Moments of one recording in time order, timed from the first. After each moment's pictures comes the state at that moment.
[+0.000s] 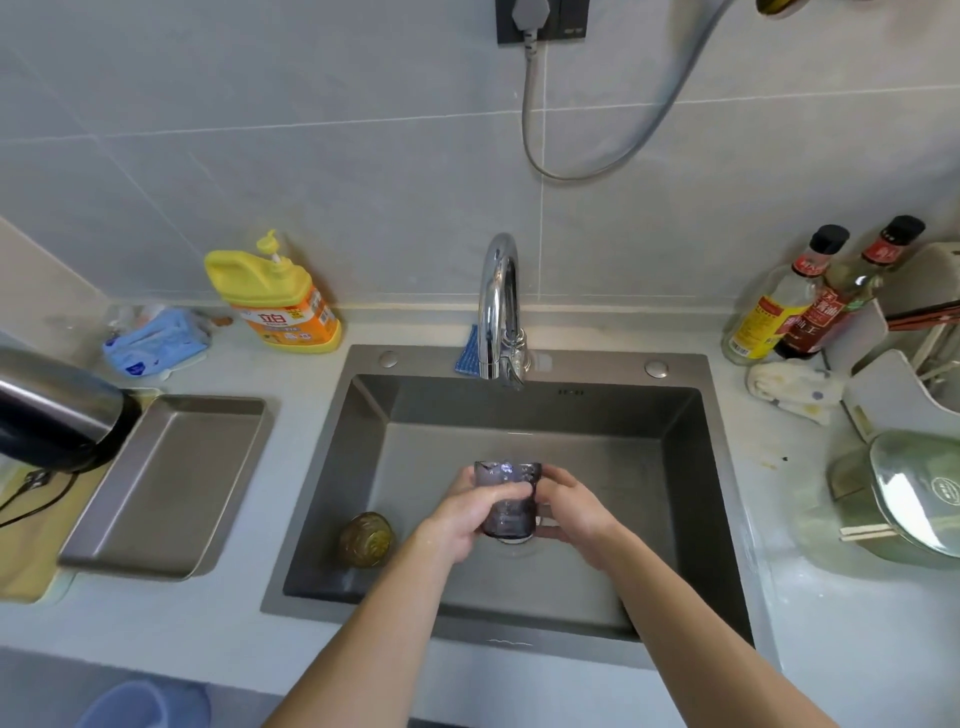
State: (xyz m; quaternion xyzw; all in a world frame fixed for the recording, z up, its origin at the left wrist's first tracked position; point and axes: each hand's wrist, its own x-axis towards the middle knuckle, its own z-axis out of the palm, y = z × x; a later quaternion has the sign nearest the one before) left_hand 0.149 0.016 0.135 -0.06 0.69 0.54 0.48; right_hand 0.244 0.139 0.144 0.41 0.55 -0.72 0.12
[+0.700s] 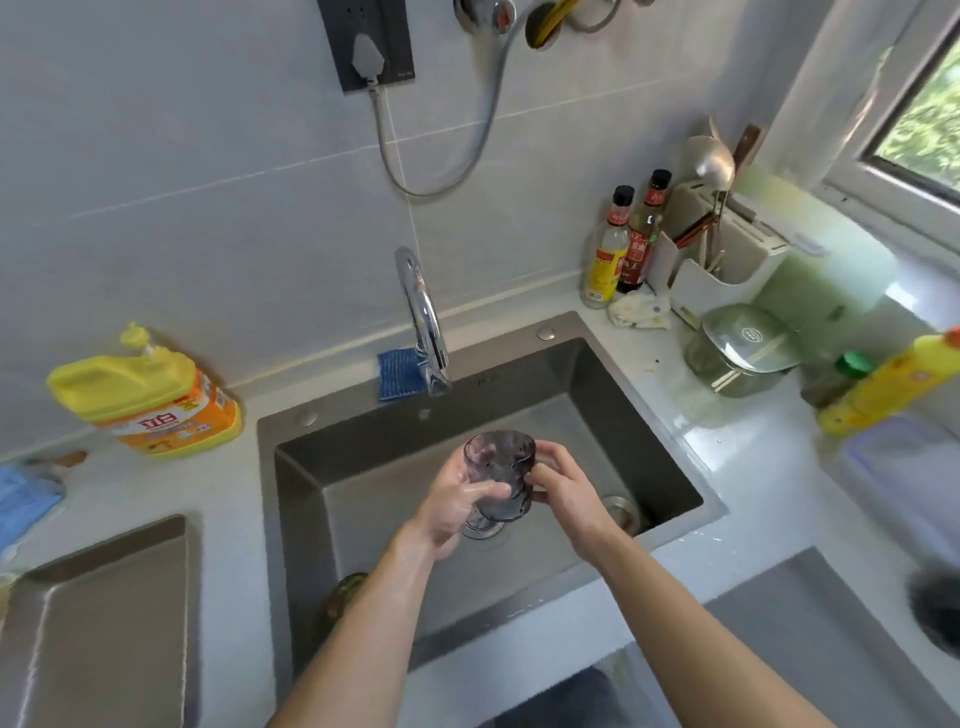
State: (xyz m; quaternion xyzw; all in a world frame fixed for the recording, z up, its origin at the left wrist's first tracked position) left_hand 0.127 -0.017 0.147 0.23 0.60 0.52 0.57; right_hand 0.286 0.056 0.185 0.48 0.51 -0.69 -0.17
